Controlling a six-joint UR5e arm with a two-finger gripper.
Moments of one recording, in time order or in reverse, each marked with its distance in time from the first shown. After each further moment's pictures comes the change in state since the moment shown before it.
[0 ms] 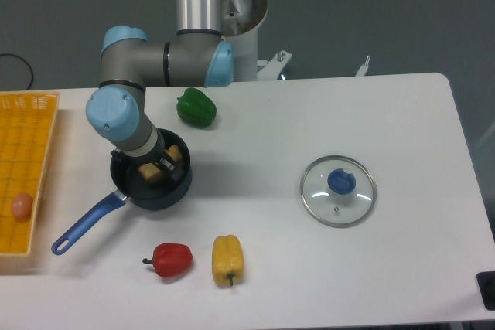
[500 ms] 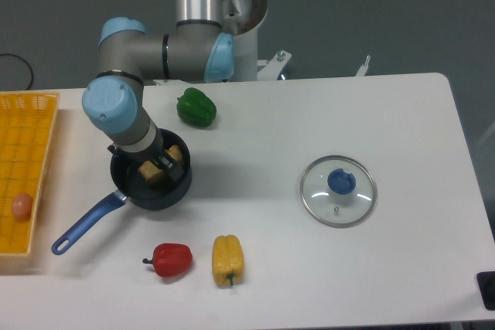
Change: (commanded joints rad) arm 0.021 0.060 0.034 -0.017 -0.003 0.011
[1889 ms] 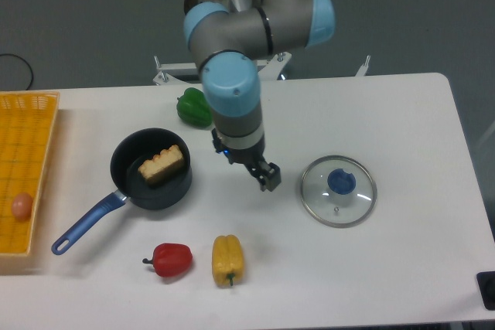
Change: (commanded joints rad) arm 0.370 -0.031 0.124 0.015 -0.006 0.556
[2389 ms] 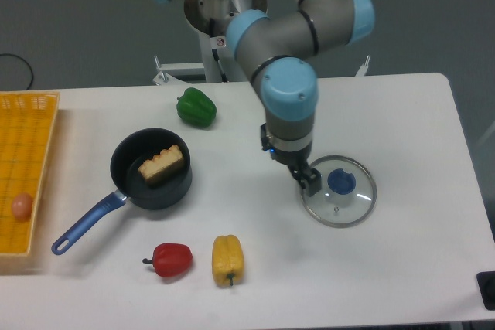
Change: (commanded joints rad) arm 0.115 -0.023 0.012 0.002 0.005 0.293
